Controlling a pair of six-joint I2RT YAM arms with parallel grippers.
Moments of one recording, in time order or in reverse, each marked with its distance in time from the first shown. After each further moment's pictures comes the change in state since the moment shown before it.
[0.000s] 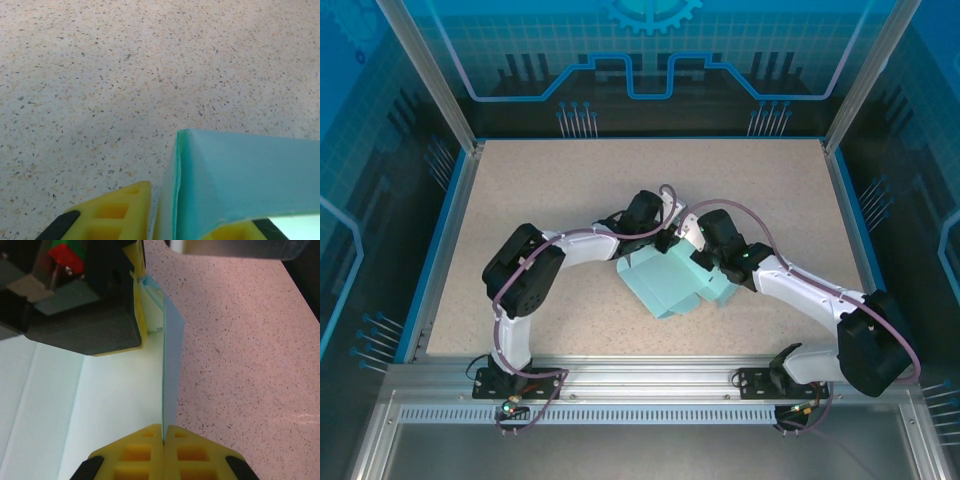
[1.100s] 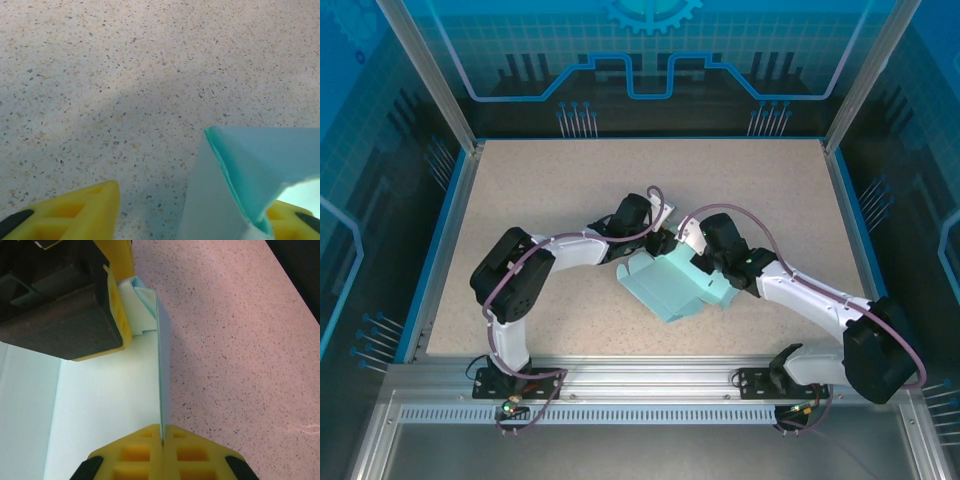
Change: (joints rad) left arm 0.031 -0.077 -0.115 0.043 0.071 -0.040; right arm 0.006 -0.043 -0.038 0.017 -0.026 -0.012
